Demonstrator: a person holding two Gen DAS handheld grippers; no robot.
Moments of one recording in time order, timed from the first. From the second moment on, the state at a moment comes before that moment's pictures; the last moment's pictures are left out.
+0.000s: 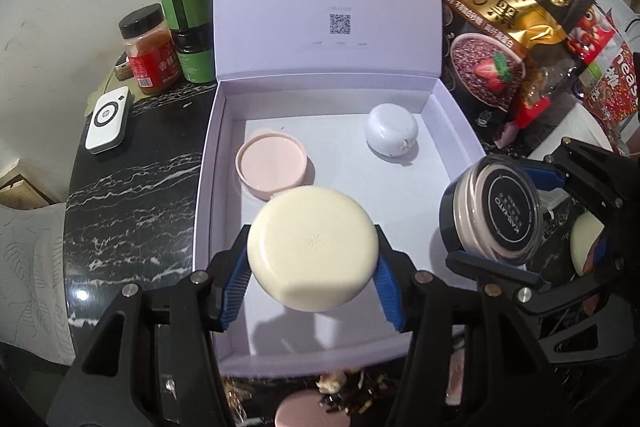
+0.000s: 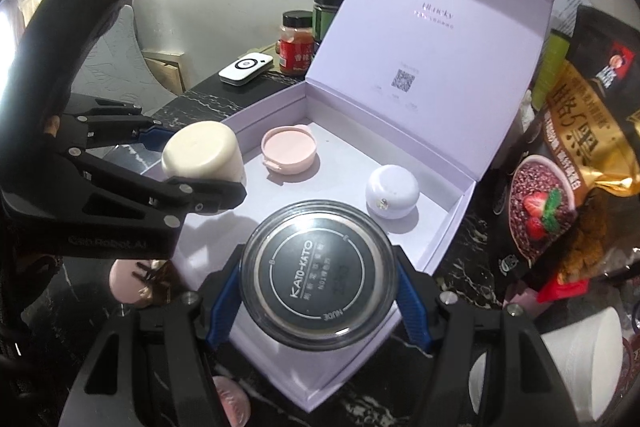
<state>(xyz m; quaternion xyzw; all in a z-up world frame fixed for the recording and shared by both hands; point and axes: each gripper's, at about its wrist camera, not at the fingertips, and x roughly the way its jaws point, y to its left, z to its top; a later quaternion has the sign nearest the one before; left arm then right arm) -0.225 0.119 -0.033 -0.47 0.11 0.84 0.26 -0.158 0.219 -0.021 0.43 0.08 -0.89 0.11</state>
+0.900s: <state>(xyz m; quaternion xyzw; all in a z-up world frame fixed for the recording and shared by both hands) -0.298 0.138 -0.059 -0.48 0.11 0.83 0.27 -0.216 0.240 -0.058 0.47 0.06 -0.88 0.09</state>
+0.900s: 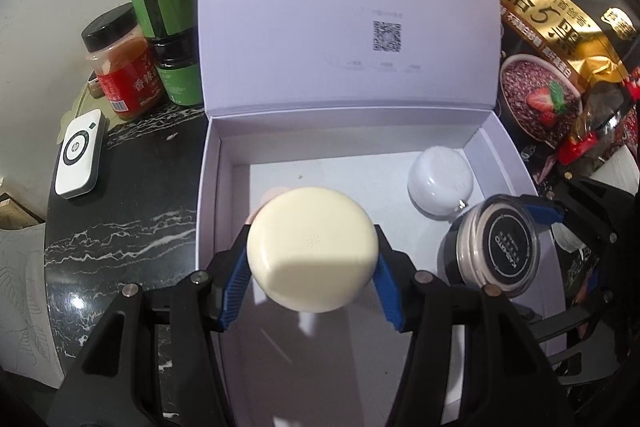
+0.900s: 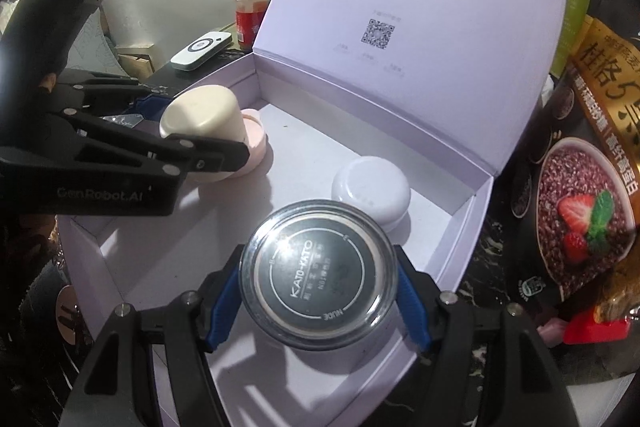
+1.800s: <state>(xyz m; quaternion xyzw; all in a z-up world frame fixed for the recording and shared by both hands) -0.312 0.133 -0.063 -0.48 0.11 0.83 0.26 -0.228 0.233 -0.067 0.49 0.07 -0.87 0.10</state>
